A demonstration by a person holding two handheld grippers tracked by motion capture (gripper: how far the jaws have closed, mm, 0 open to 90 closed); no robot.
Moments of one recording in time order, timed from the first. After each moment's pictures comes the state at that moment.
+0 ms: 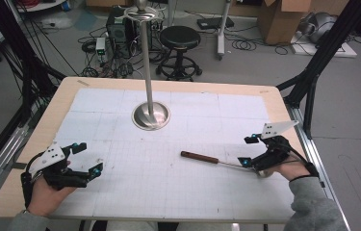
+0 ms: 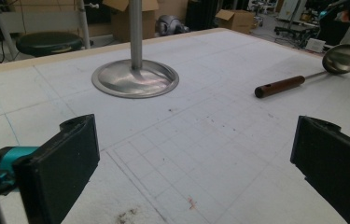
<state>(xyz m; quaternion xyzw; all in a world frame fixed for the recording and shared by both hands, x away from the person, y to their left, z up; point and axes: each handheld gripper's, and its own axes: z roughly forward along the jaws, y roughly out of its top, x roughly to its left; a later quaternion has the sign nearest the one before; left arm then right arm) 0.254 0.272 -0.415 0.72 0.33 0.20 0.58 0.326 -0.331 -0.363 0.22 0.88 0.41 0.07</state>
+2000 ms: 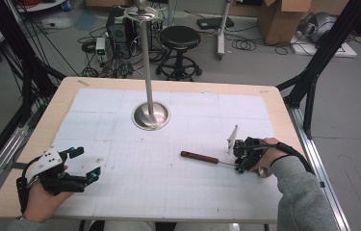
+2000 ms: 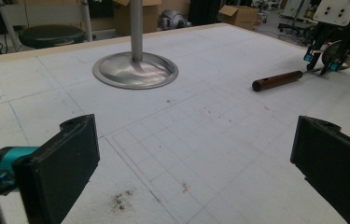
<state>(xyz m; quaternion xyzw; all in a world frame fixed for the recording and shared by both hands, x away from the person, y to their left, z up) 0.241 0.274 -0.414 0.72 0.34 0.20 0.57 0.361 -0.267 -0.405 0.08 1.00 0.04 -0.01</state>
